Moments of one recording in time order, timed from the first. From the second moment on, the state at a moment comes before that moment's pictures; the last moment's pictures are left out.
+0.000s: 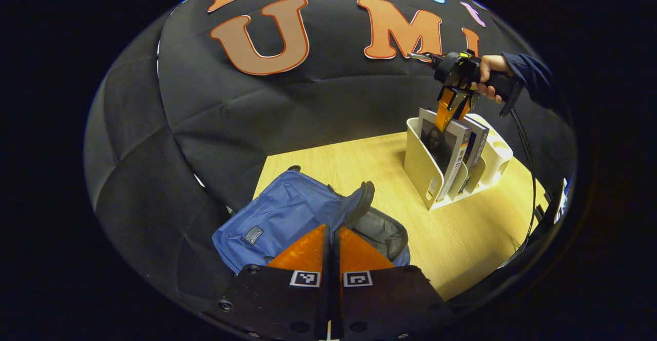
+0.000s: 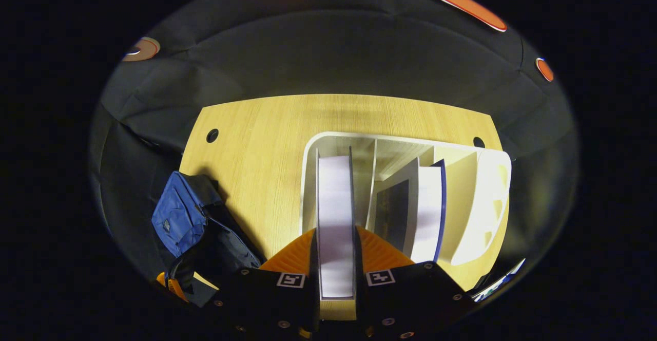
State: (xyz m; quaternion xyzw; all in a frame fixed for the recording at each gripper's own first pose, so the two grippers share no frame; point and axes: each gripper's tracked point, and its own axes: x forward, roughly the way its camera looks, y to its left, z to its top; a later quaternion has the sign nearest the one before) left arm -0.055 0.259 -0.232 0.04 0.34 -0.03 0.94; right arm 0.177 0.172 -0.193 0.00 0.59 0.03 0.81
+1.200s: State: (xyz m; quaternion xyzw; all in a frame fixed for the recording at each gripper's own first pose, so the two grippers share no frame) left arm -0.038 0.270 -0.227 0.03 0.36 -0.06 0.93; right arm 0.043 0.160 -0.072 0.21 0.47 0.15 0.84
